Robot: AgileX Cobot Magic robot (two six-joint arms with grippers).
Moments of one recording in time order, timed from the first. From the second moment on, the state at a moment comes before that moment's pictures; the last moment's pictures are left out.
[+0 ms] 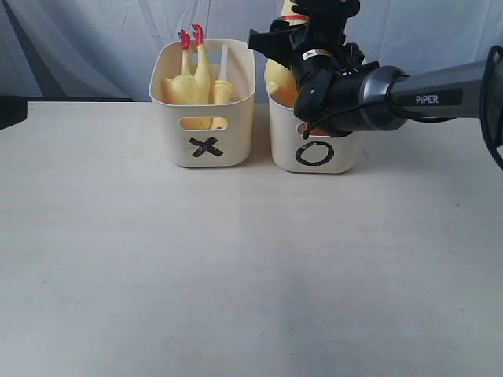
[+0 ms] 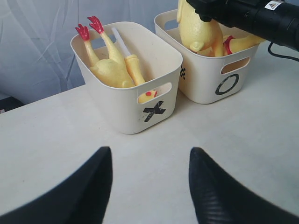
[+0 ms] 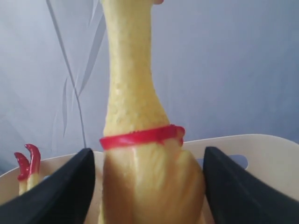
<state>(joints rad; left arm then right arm) 0.23 0.94 -0.72 -1.15 0.80 1.37 0.53 2.18 -1.50 0.77 -0.68 -0.41</state>
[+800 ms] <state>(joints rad) 0.23 0.94 -0.72 -1.15 0.80 1.37 0.49 2.16 -1.50 0.76 -0.69 -0.44</state>
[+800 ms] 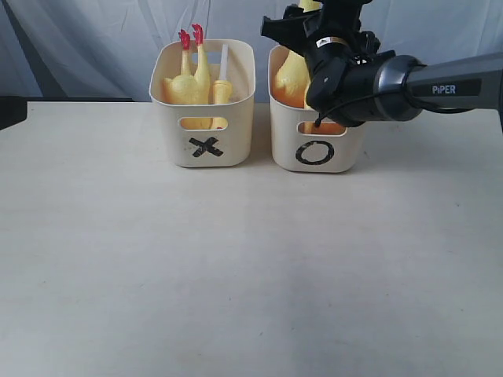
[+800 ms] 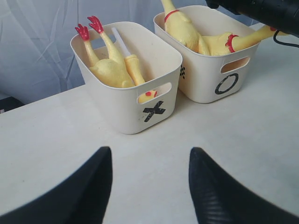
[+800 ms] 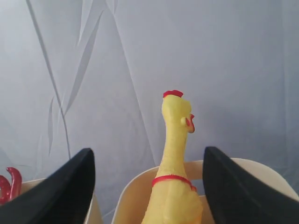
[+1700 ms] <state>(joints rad) 0.23 0.94 -0.72 -1.14 0.80 1.37 0.49 1.73 -1.37 0.66 -0.22 -0.81</state>
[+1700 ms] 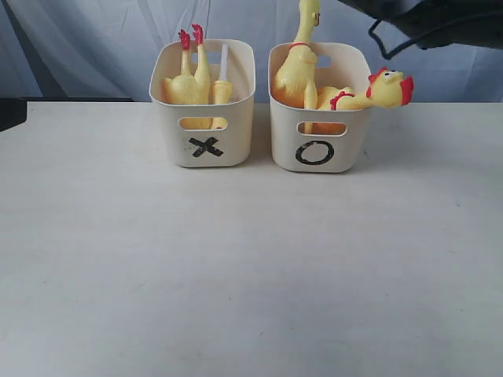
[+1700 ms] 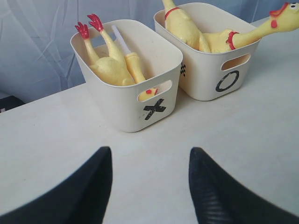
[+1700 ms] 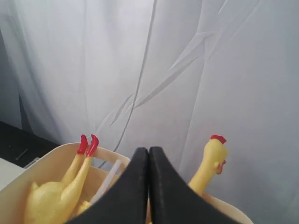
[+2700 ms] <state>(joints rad) 0.23 0.93 -0.72 -1.13 0.80 1.37 0.49 0.78 -0.78 0.66 0.35 -0.84</state>
